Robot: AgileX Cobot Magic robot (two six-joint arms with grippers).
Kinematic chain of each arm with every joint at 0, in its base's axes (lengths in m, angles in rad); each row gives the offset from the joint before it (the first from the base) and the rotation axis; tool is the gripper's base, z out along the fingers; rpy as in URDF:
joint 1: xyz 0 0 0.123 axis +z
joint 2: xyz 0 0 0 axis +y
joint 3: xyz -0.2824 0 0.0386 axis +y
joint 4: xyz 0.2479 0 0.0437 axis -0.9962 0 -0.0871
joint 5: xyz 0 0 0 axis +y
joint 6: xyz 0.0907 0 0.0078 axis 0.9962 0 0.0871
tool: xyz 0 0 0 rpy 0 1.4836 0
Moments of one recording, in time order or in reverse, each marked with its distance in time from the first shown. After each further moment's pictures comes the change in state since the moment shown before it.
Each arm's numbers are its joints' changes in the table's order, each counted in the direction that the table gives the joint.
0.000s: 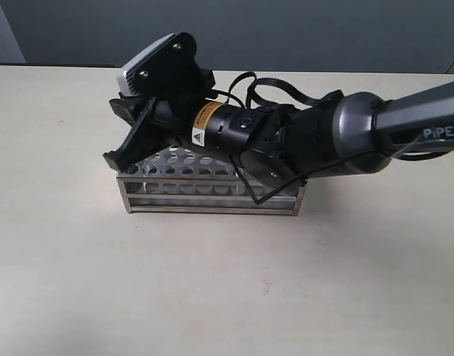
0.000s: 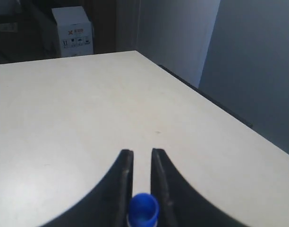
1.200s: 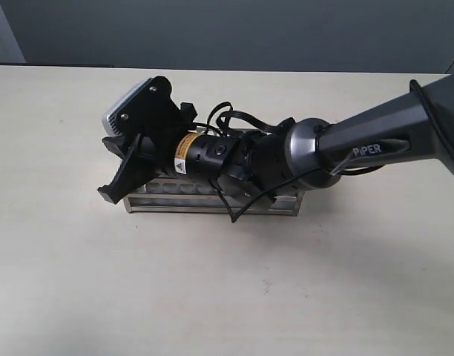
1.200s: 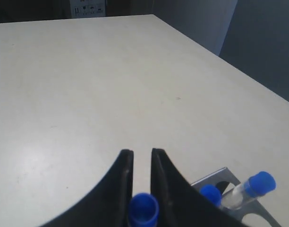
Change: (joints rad) left arm 0.000 0.000 0.000 0.000 0.000 0.000; right arm 0.019 0.151 -0.063 0.024 0.006 0.000
